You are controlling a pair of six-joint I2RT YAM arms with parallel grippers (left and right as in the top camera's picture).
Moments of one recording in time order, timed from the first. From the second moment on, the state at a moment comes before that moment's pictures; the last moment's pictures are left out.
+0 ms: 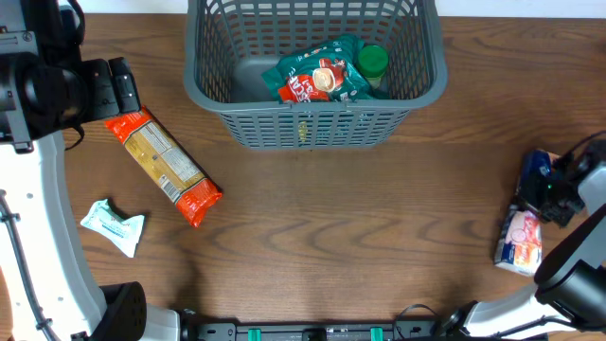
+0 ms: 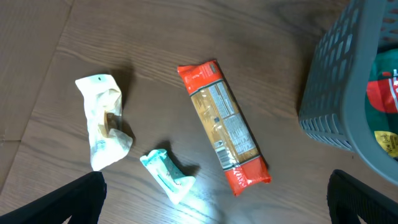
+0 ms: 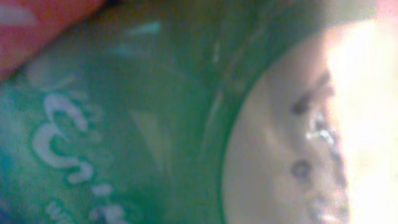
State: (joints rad) left arm 0.09 1.64 2.30 -1.68 -0.17 -0.11; right arm -0.67 1.80 1.11 -0.76 -0.08 0.02
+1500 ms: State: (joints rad) left arm 0.09 1.64 2.30 -1.69 -0.17 -0.11; right arm 0.38 2.05 2.16 -0.94 -0.25 -0.73
